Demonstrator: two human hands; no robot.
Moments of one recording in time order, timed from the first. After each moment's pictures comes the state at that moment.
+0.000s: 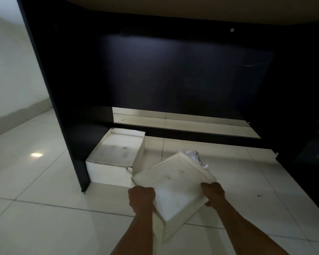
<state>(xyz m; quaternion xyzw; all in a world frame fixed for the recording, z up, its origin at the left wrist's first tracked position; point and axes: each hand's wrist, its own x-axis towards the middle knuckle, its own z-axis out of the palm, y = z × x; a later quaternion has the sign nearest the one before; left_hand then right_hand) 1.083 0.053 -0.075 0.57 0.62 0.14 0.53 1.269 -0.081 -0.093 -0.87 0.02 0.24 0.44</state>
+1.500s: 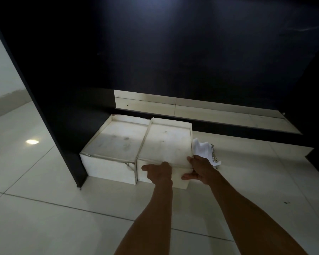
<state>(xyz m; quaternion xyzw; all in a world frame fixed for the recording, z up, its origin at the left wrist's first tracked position) 1.199 0.110 -0.101 0.33 0.57 0.30 0.68 1.316 0.040 -0.105 -0.70 -0.09 0.43 0.56</state>
